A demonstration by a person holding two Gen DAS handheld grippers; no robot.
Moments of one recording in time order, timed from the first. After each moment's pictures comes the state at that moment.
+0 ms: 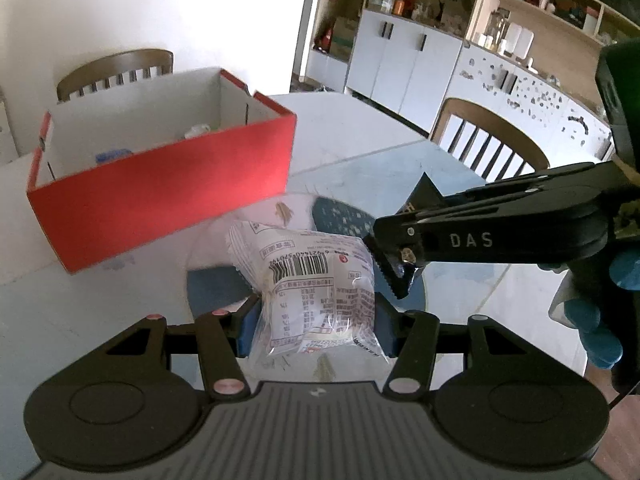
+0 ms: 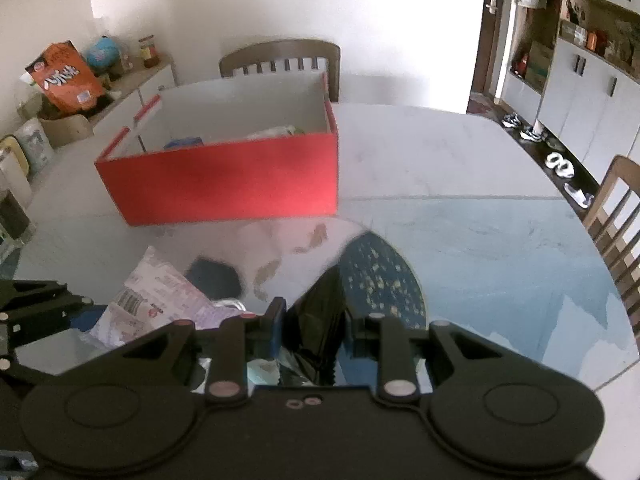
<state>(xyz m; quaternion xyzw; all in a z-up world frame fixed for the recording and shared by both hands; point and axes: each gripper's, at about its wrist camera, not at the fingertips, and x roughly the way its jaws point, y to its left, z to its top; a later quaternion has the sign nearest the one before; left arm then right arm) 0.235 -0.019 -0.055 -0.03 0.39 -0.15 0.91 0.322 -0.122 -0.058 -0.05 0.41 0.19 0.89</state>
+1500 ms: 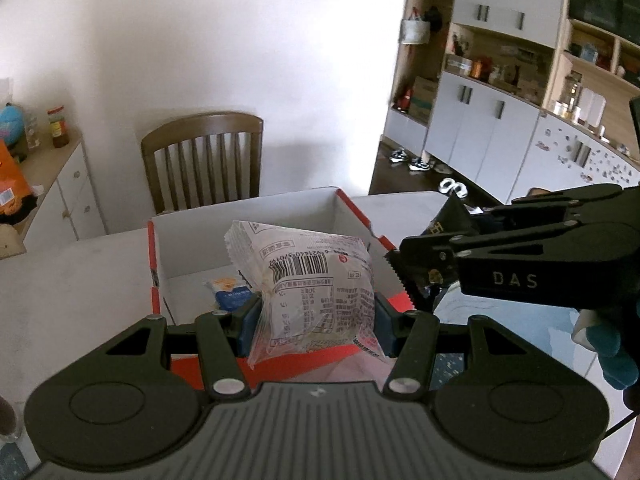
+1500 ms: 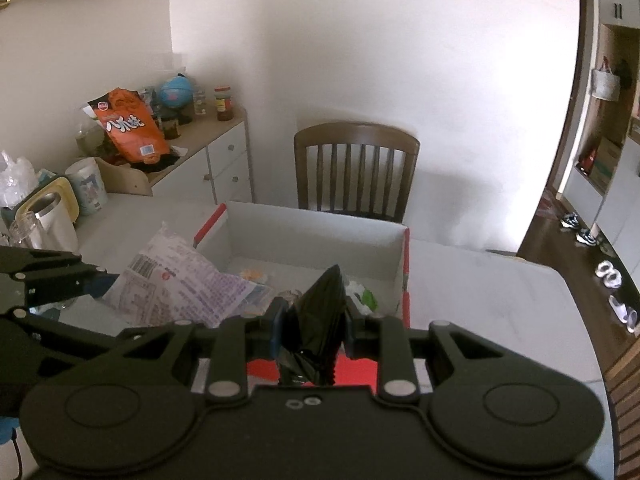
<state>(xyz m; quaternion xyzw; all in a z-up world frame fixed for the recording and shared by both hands) 0.320 0.053 0.038 -0.04 0.32 -0.03 0.94 0.410 -0.050 0.031 -0.10 0.31 0.30 0.89</state>
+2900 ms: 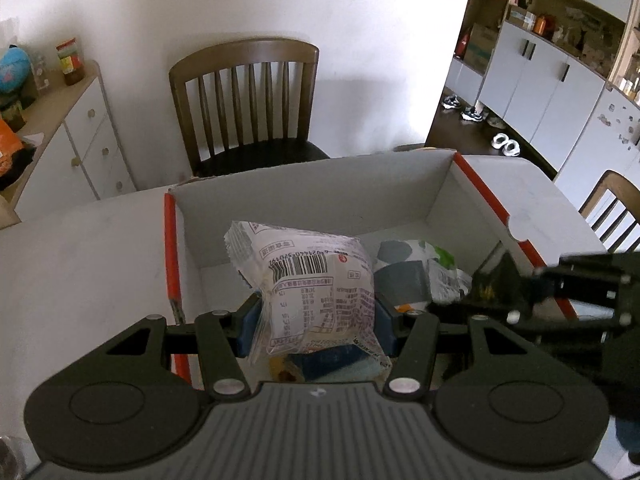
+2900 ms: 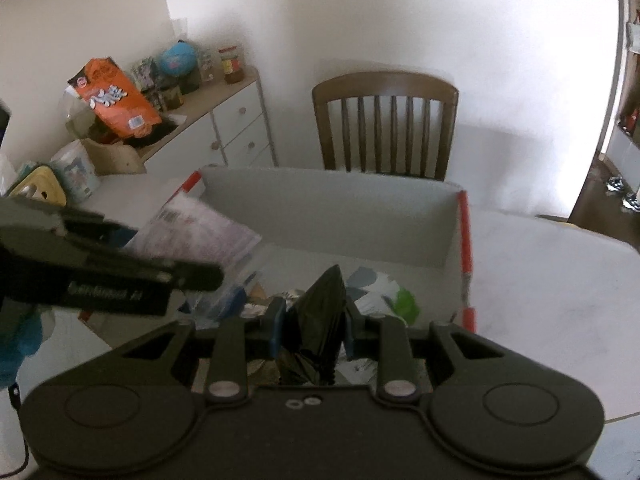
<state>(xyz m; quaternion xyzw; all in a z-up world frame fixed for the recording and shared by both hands) 0.454 0.122 -0.031 -0.05 0.43 0.02 0.90 0.507 -0.010 -0.049 -0.07 0.38 0.35 0.85</state>
